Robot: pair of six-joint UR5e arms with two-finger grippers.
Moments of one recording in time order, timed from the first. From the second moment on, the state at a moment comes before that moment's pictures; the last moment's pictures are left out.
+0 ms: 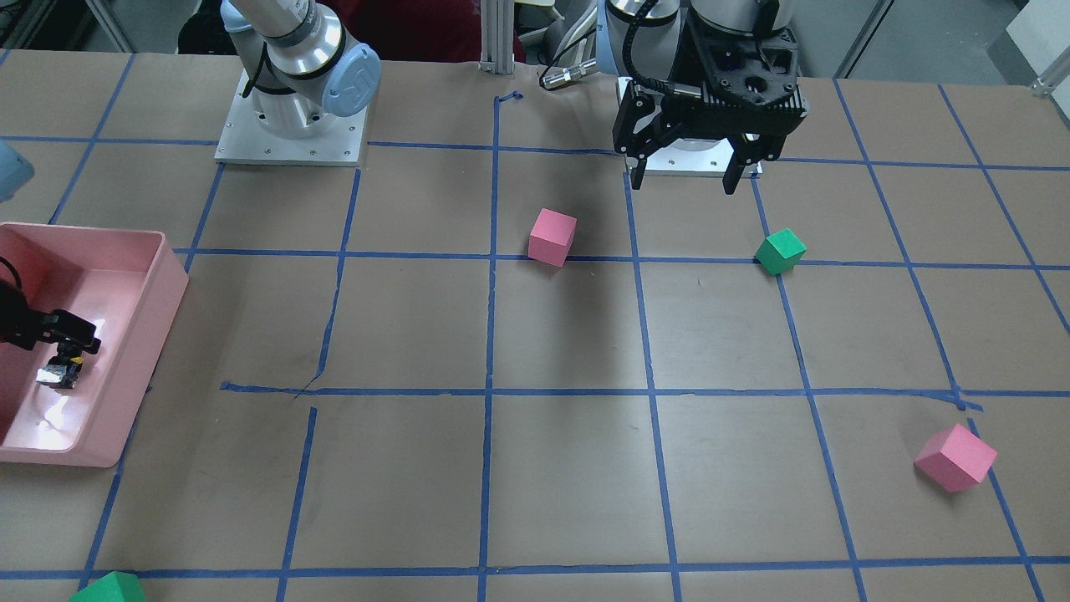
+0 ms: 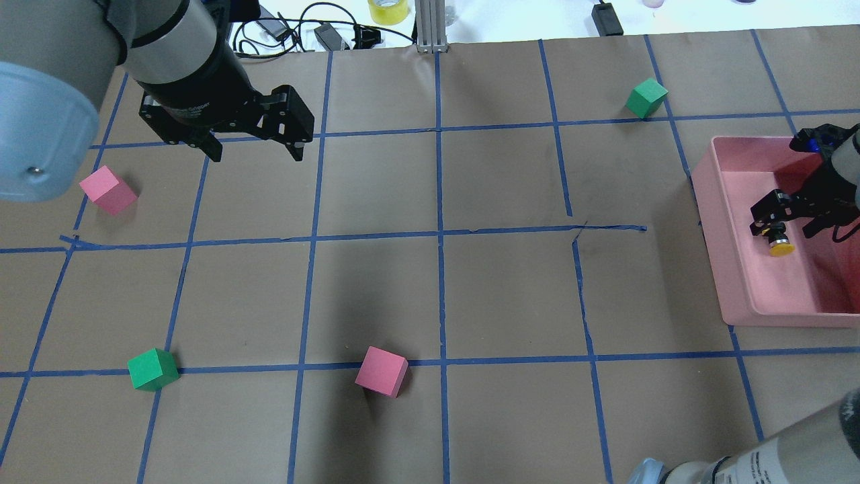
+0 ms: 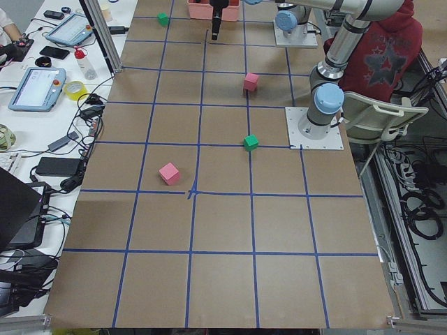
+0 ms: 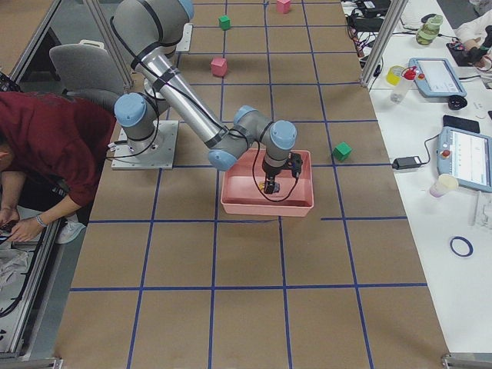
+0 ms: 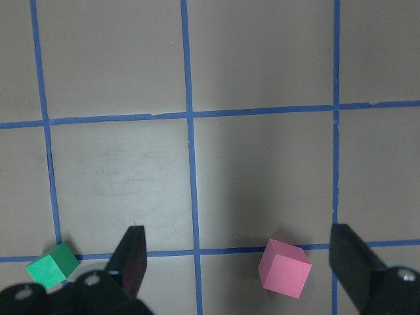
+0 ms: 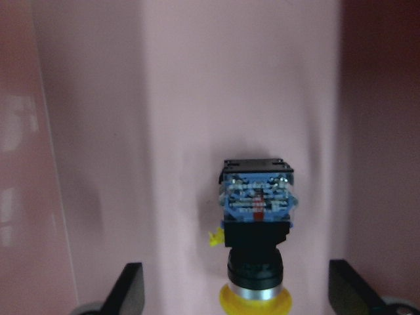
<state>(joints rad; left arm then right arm) -1.69 -1.52 -1.56 -1.52 1.59 -0.09 0.93 -1.19 1.86 -2.14 -1.57 -0.56</state>
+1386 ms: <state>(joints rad) -1.69 -1.51 -1.56 -1.52 1.59 -0.09 0.93 -1.21 1.80 -2.15 -1.57 -0.55</state>
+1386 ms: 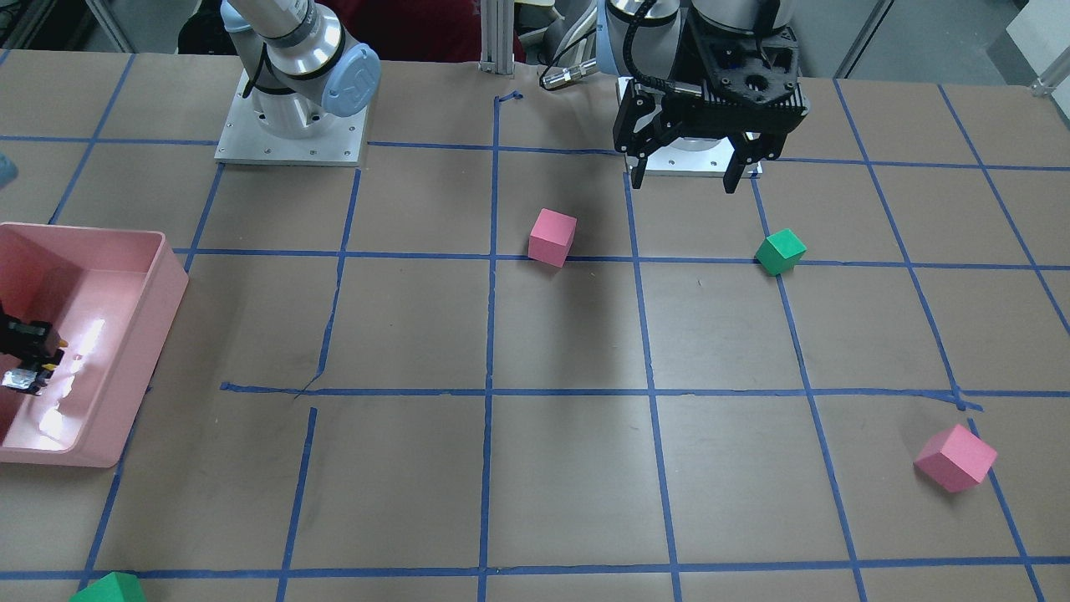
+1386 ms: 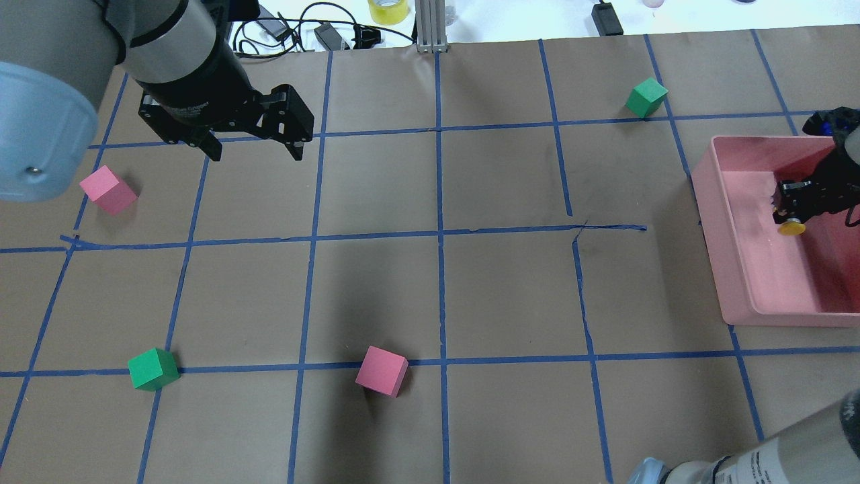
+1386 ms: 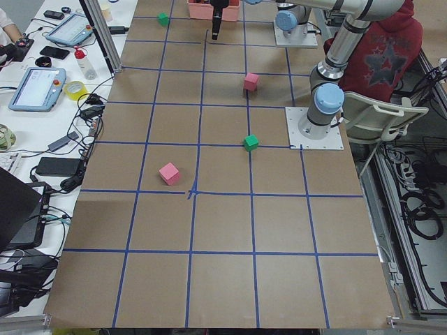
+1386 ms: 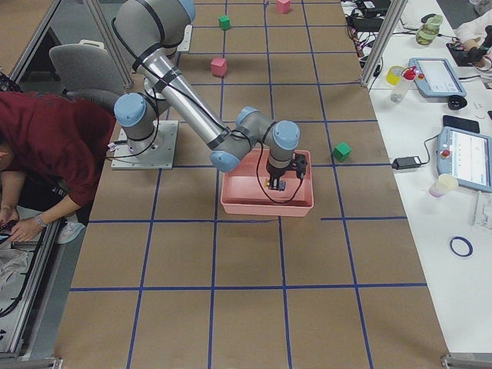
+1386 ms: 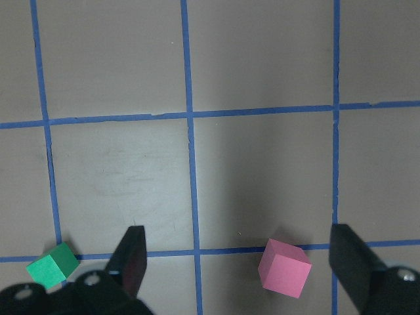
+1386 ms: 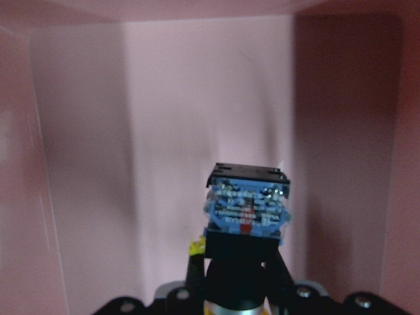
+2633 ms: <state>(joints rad) -1.69 -1.51 -1.56 -1.52 1.59 -0.09 1.43 -1.25 1.67 -2.11 -1.57 -0.03</state>
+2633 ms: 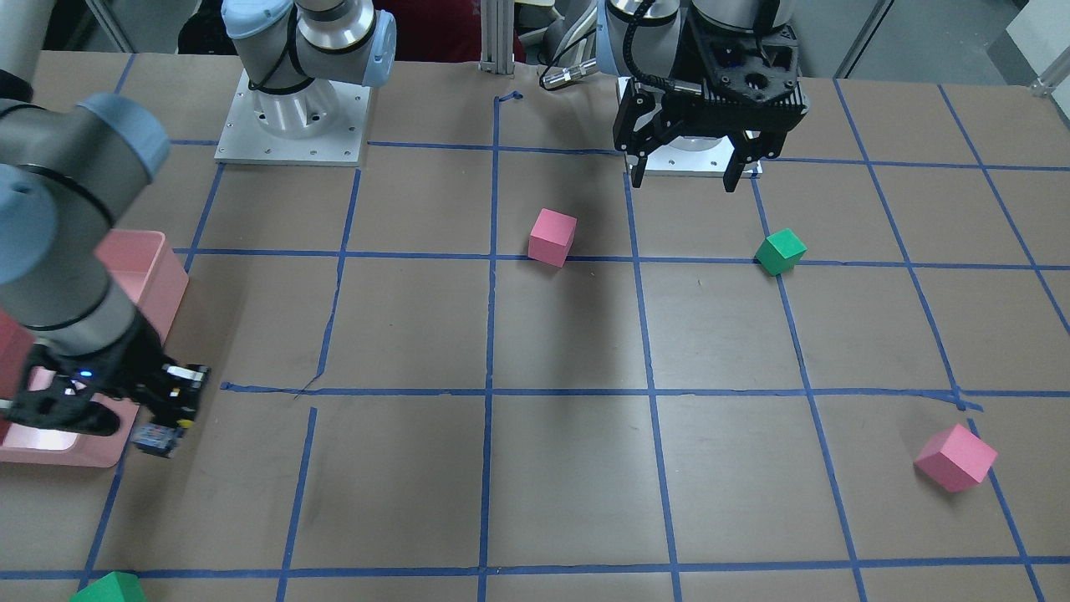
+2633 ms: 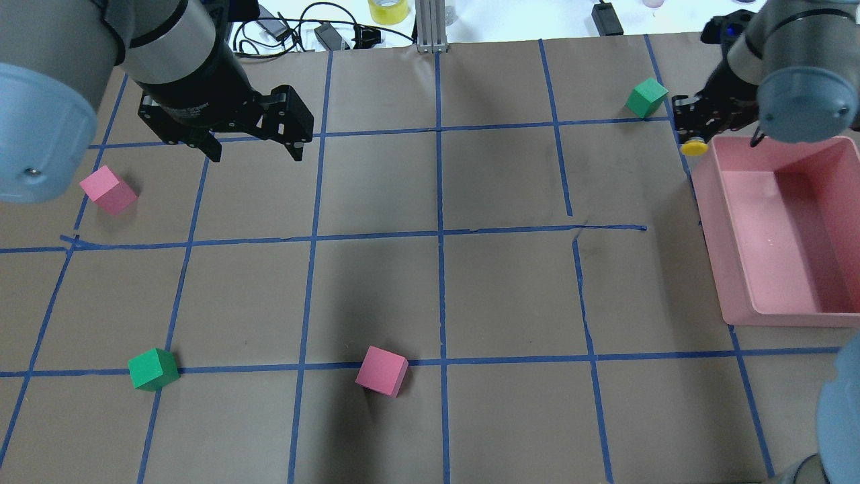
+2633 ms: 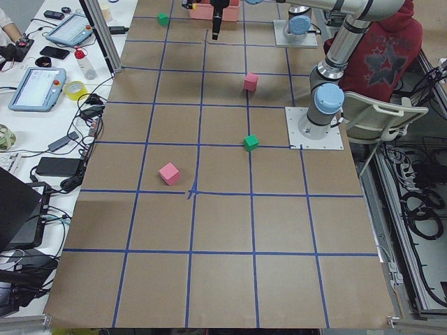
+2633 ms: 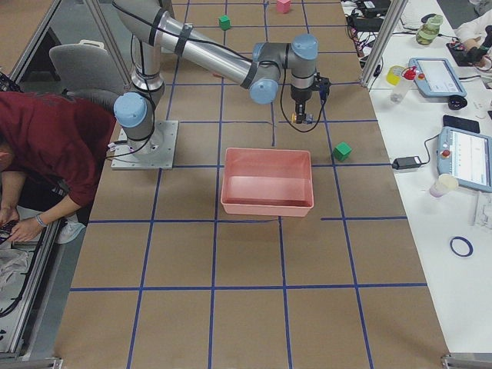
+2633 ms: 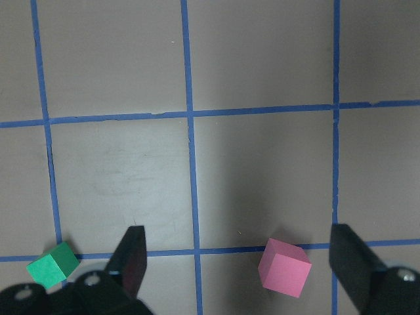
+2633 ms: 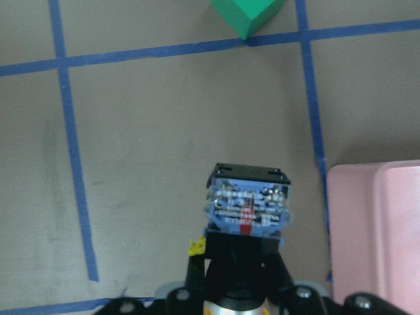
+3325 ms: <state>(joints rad) -1.69 -1.51 -1.56 -1.52 1.59 -0.09 1.71 -1.09 1.58 -2.18 -1.55 0.25</state>
